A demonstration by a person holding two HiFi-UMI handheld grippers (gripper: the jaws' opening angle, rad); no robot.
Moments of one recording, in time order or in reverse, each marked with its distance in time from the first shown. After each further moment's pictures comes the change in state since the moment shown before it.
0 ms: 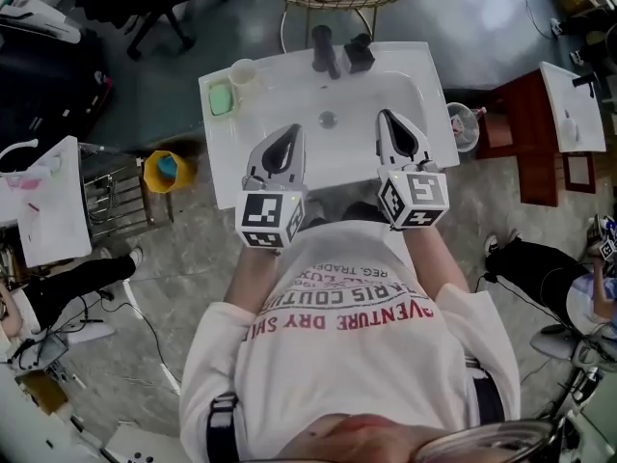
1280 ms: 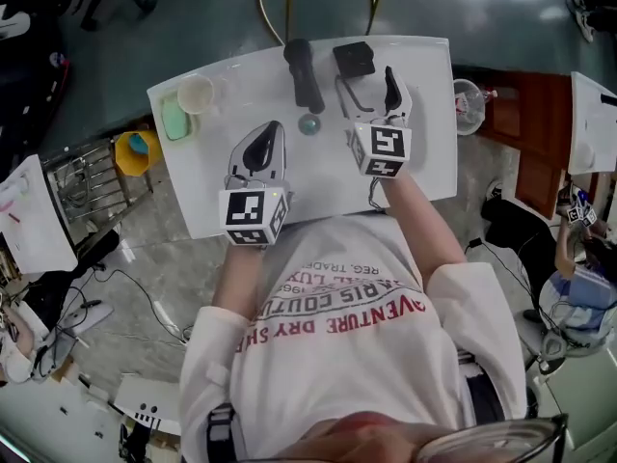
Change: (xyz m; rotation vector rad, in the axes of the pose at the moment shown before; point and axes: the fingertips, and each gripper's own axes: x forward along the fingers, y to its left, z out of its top) left arm 0.166 0.068 -0.096 -0.141 0.265 0.088; right arm 0.226 -0.117 -0.129 -0.033 0.182 -0.044
